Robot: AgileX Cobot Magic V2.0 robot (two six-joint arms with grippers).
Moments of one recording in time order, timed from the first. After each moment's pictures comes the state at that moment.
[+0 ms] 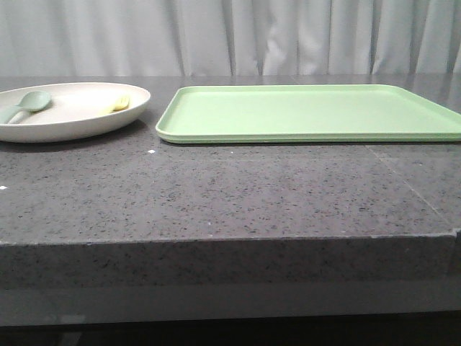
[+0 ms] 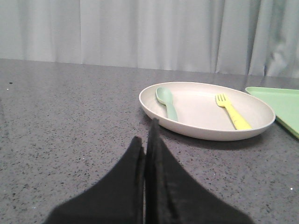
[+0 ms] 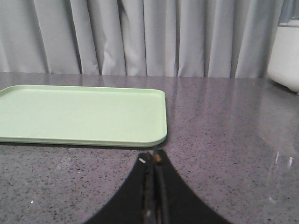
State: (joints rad) left arm 0.00 -0.01 0.00 -0.03 0.06 -0.02; right arm 0.02 -0.01 0.03 -0.04 0.00 0.09
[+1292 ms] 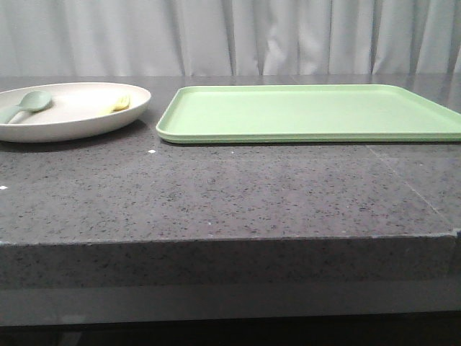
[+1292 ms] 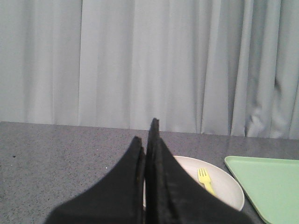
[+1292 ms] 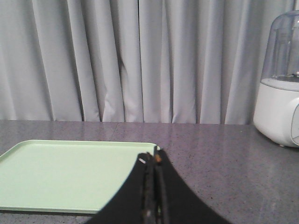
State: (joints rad) left arm 0.00 0.11 -0.49 -0.04 0.34 -0.02; right arm 0.02 0.06 -0.41 -0.05 0.29 0.09
